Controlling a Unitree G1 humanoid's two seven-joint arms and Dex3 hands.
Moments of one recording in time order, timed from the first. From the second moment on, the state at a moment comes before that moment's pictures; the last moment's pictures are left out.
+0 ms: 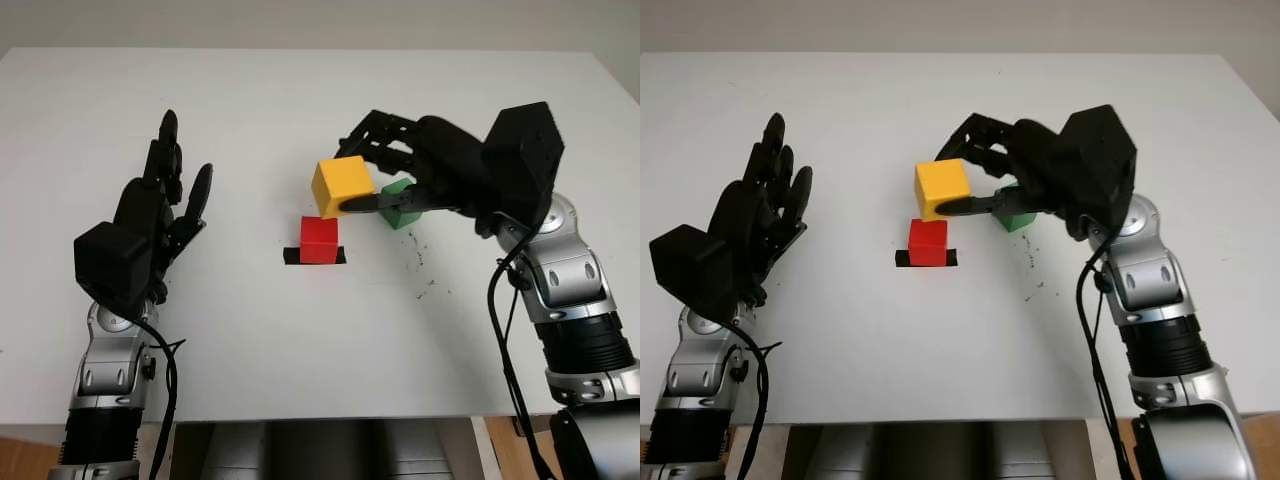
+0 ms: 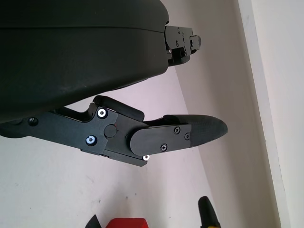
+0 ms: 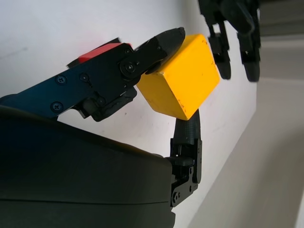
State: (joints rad) left arm -0.31 0.27 0.17 0.09 -0.01 -0.04 -0.08; right arm -0.64 -0.36 0.06 0.03 0.10 0.48 0.43
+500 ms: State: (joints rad) left arm -0.30 0.27 0.17 0.06 -0.01 -0.02 -0.06; right arm -0.58 -0.20 0.02 -0.13 0.13 0.72 0.22
